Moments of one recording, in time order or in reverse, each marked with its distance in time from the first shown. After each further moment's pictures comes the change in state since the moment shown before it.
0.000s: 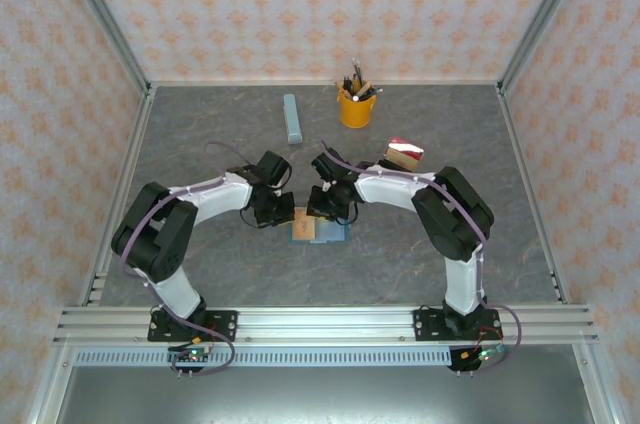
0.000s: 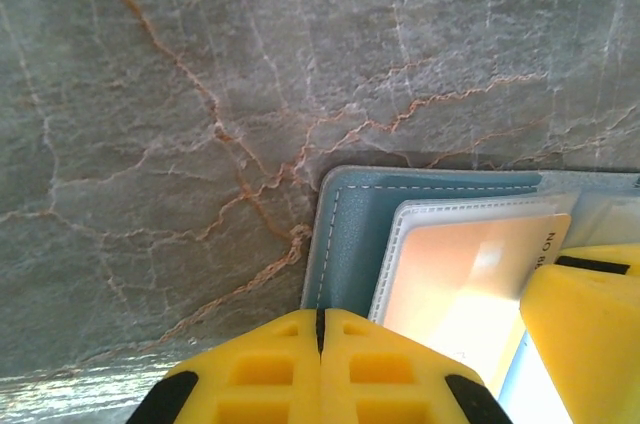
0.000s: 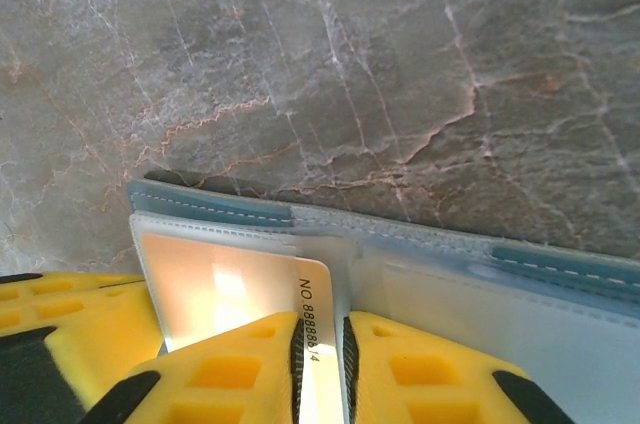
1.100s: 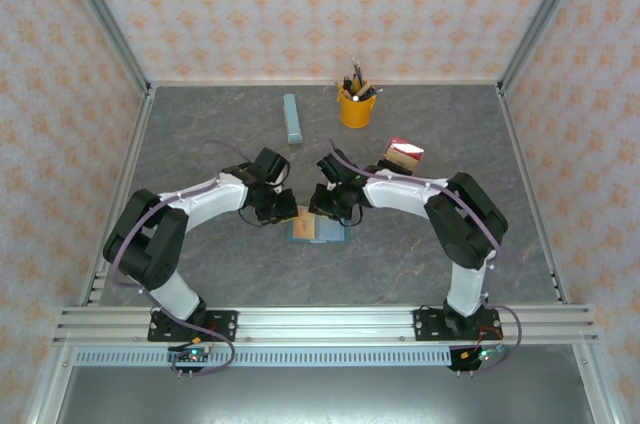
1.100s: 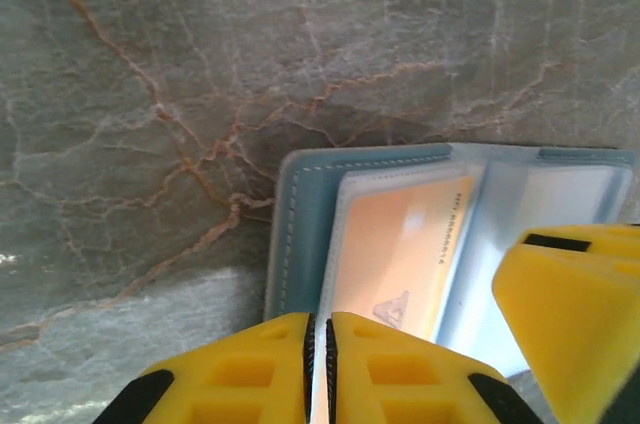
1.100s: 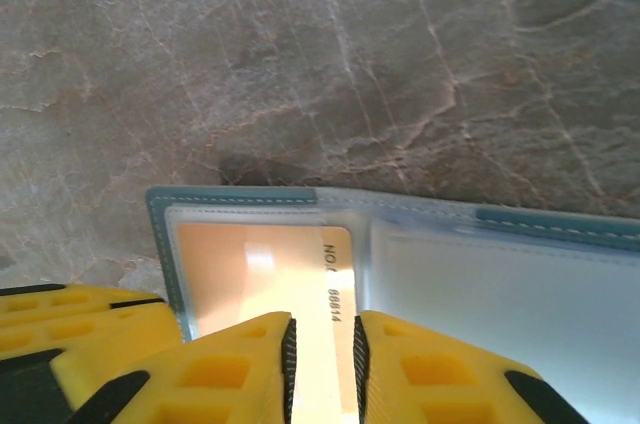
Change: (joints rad) left arm 0.000 -0.037 0.001 0.004 0.034 -0.008; right arm 0.000 -0.083 -0.066 0.071 0.029 0.061
